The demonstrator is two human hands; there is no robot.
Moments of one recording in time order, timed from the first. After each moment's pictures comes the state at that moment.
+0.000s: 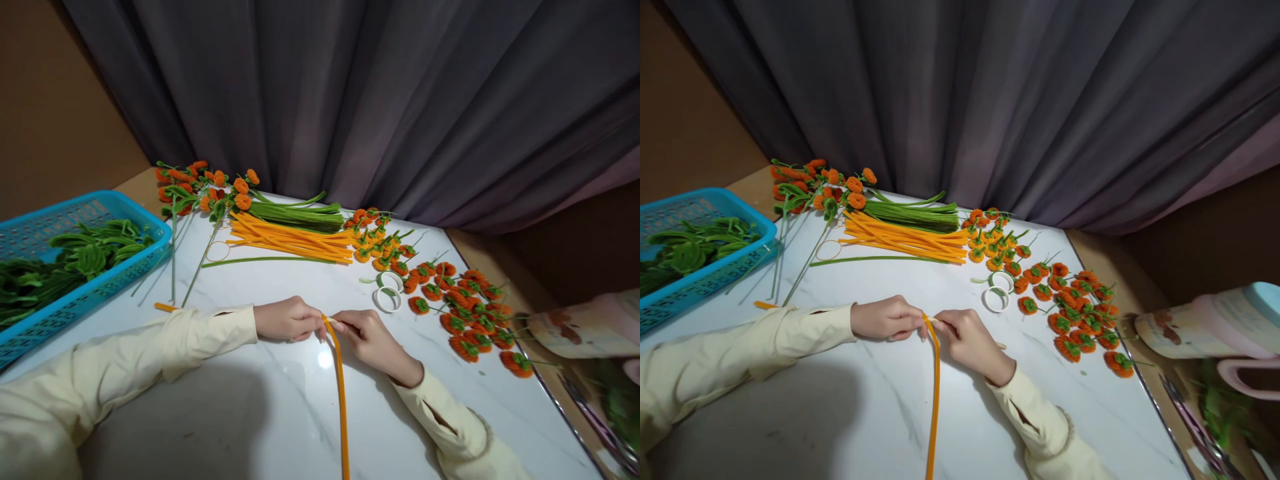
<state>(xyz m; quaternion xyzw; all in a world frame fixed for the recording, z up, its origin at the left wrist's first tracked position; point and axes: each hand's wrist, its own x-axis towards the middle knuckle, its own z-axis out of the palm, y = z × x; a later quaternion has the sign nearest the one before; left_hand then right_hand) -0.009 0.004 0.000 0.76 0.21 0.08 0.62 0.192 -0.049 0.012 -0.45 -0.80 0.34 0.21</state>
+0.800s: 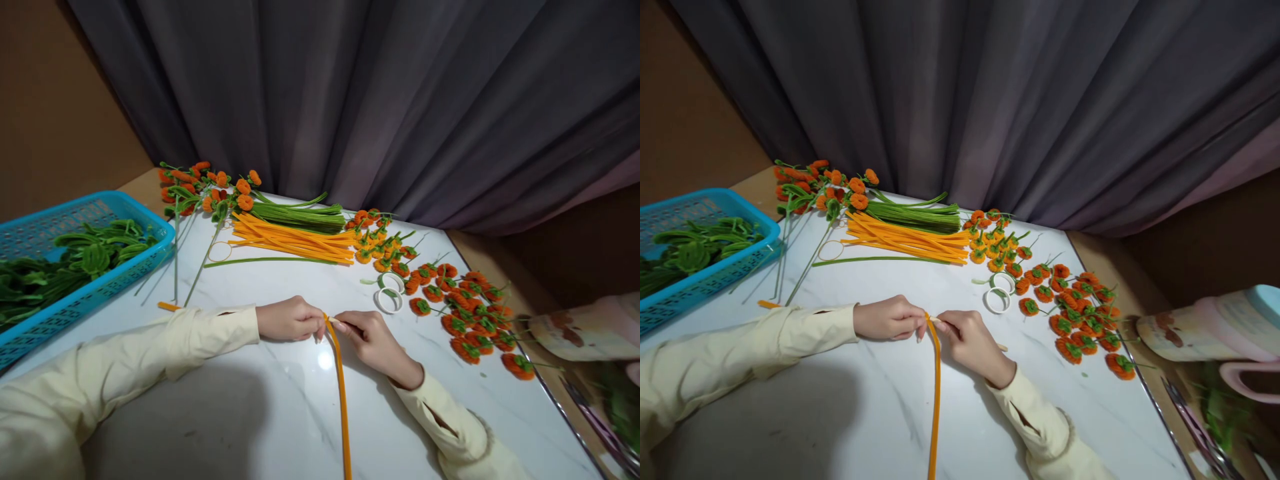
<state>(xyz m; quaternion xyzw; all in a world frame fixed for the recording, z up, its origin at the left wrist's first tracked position) -0.006 0.002 0.005 0.78 0.23 0.08 0.58 0.192 -0.050 0.008 -0.47 -0.80 0.30 0.22</state>
